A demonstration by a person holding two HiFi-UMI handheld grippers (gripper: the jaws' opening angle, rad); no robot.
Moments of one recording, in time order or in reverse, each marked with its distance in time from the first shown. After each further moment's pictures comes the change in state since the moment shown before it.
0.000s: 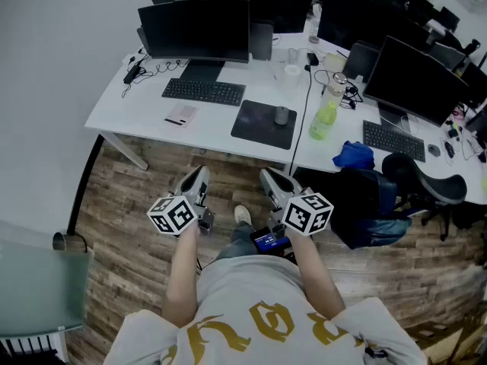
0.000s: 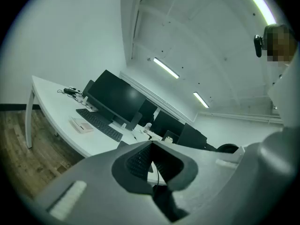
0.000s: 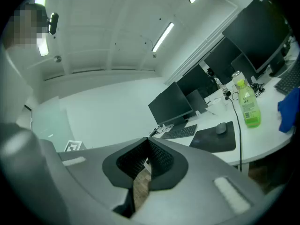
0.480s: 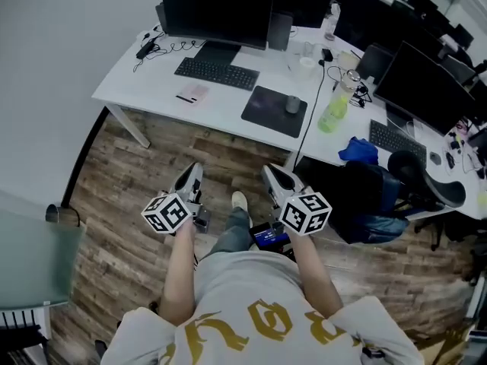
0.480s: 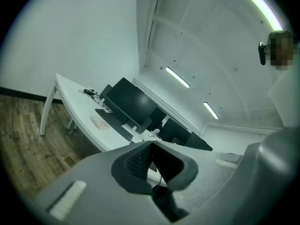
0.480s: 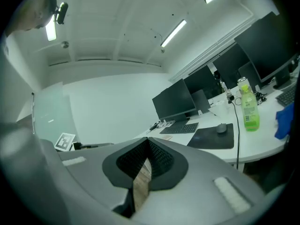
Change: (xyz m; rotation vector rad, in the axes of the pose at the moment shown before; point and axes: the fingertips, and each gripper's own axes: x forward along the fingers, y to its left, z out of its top) left arm -0.070 0.020 -0.007 -0.102 -0.089 0.093; right arm -0.010 0.029 -0.031 -0.127 0.055 -0.021
